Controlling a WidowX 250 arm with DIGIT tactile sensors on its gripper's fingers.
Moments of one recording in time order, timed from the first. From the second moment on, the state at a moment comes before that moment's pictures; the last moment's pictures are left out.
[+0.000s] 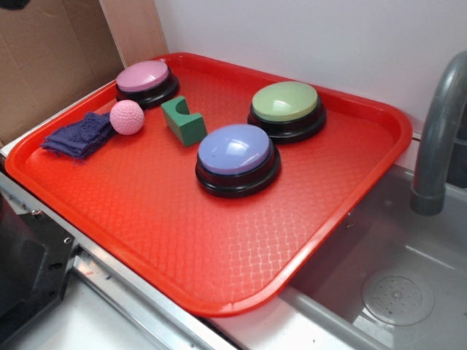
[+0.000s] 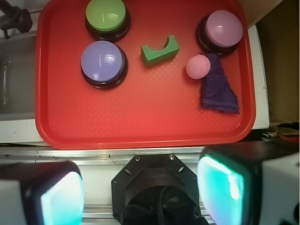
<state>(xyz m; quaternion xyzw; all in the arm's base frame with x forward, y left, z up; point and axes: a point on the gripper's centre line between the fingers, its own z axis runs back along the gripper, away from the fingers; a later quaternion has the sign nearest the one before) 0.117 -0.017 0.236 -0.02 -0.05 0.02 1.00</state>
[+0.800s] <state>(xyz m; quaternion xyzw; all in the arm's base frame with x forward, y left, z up) 0.145 0.043 0.186 -0.02 -0.03 0.03 1.00</state>
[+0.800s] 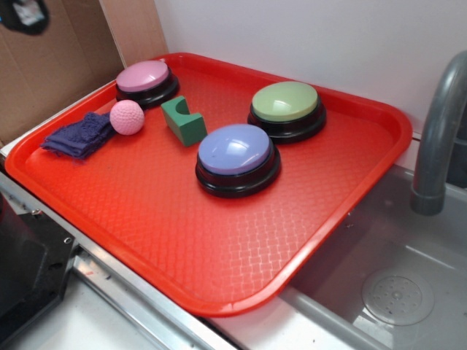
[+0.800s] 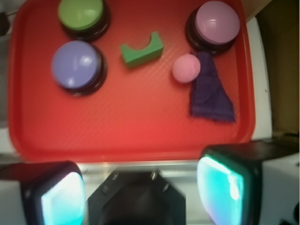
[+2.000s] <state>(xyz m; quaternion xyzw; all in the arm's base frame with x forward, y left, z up) 0.212 0.093 0.067 0.15 -0.10 -0.02 0.98</state>
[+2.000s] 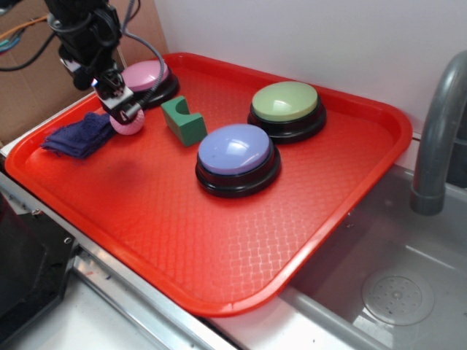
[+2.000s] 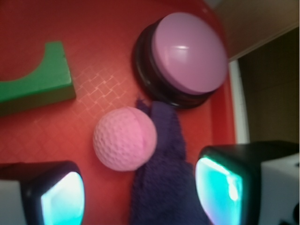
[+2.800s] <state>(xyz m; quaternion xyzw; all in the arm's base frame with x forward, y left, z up) 0.218 0.098 0.028 0.14 -0.06 0.01 0.99</state>
